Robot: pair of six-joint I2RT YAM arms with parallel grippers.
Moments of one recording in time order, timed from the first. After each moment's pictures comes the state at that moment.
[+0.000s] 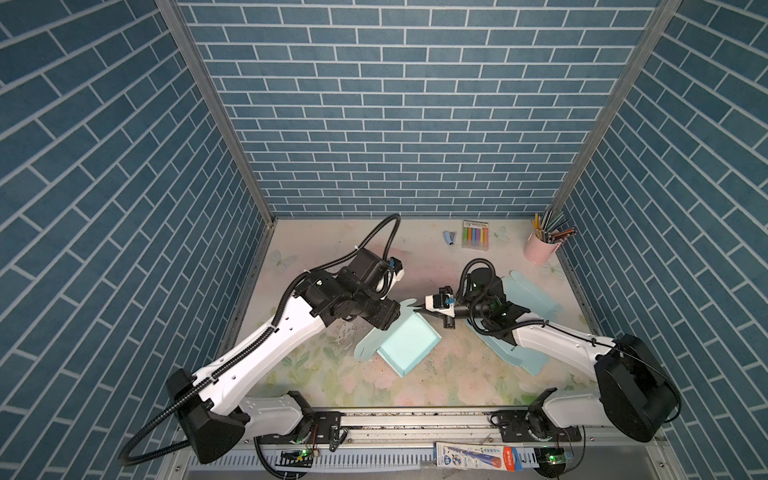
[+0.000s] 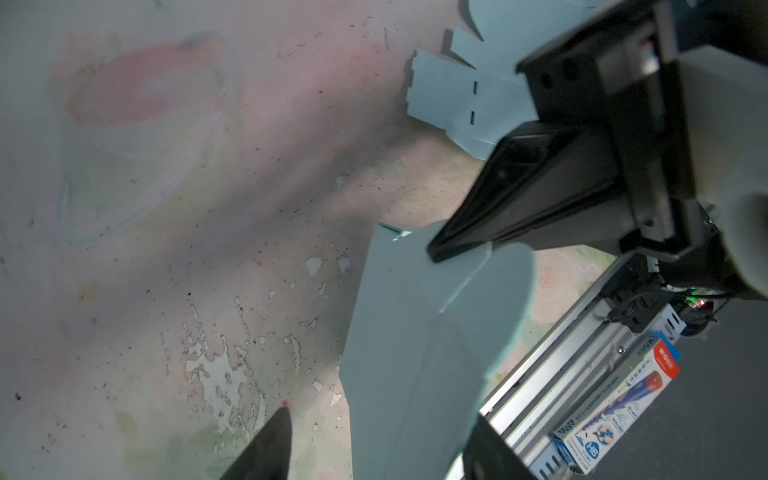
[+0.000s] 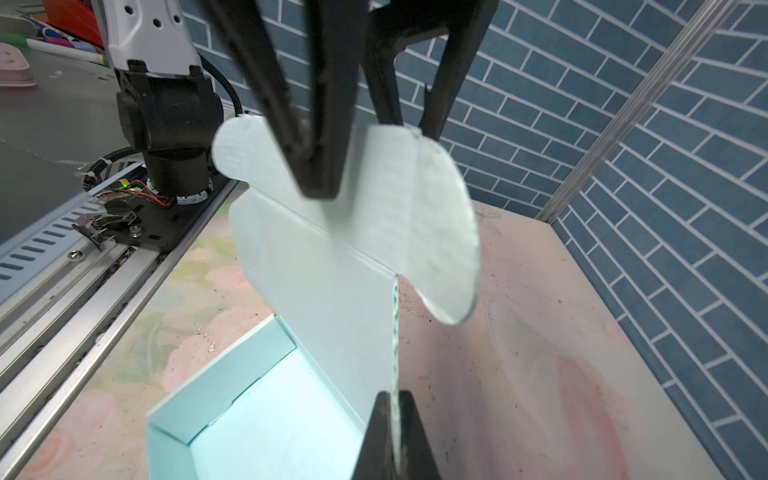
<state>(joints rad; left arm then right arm) -0.71 1.22 1.28 -1.02 0.13 -0.16 0.67 1.35 0.64 0.33 -0.83 -0.63</state>
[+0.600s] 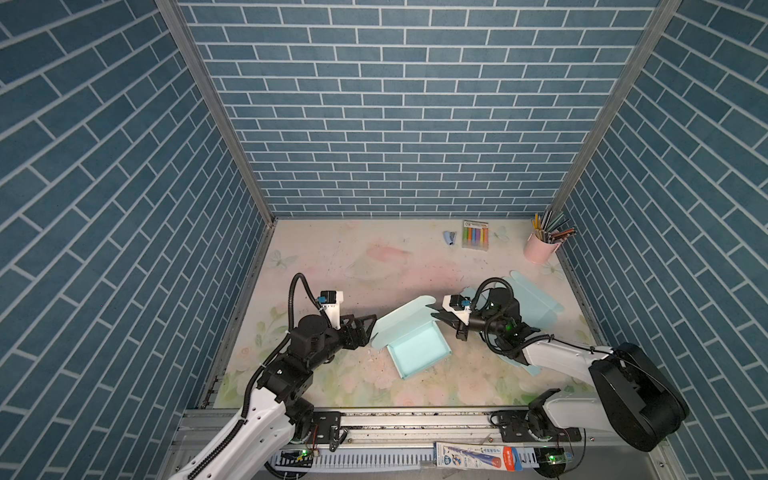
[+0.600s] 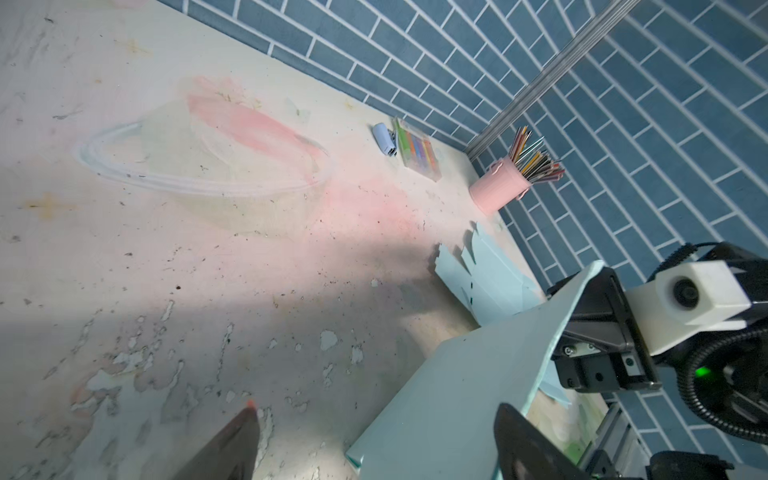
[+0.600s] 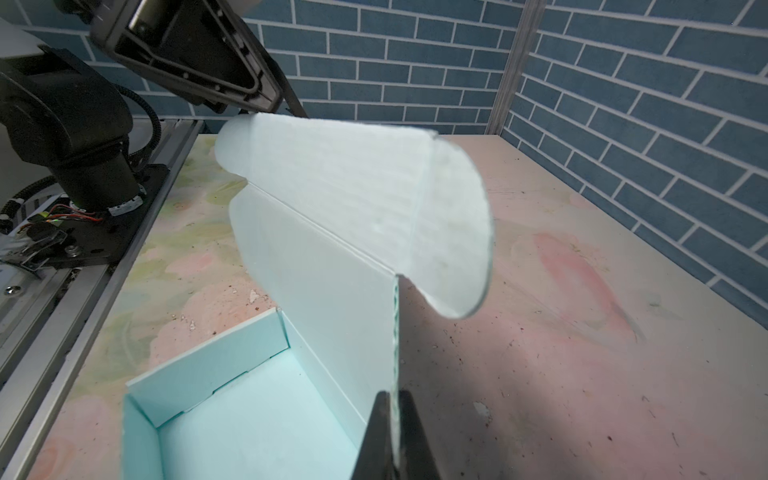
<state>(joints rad) -0.51 0.56 0.29 -0.07 0.19 -0.63 0.55 1.31 0.41 0.58 -0.74 -0.37</state>
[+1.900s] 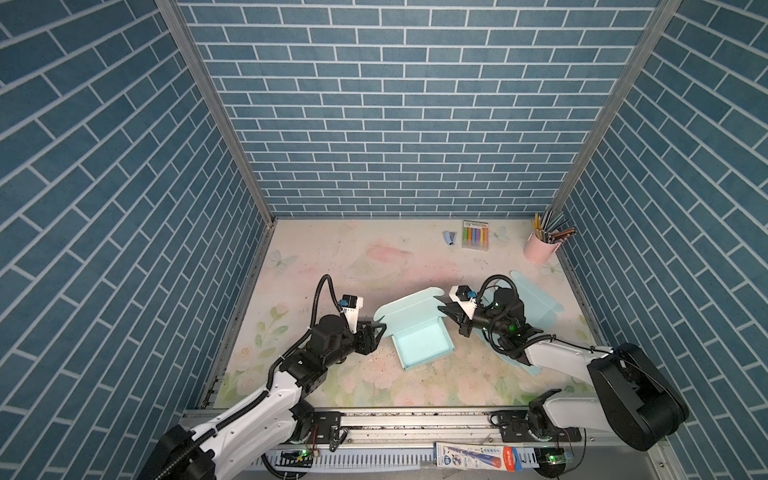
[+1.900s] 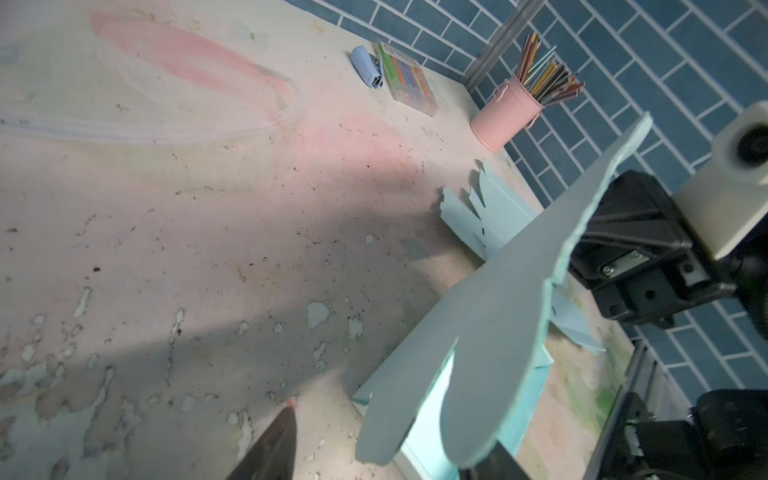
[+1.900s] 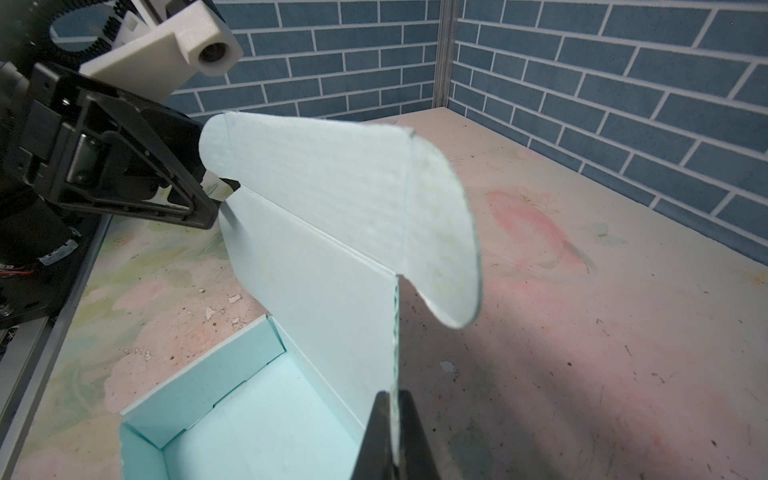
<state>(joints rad) -0.61 0.83 0.25 0.13 0.20 -0.53 0.50 1.32 0.38 0.61 -0.66 -0.21</state>
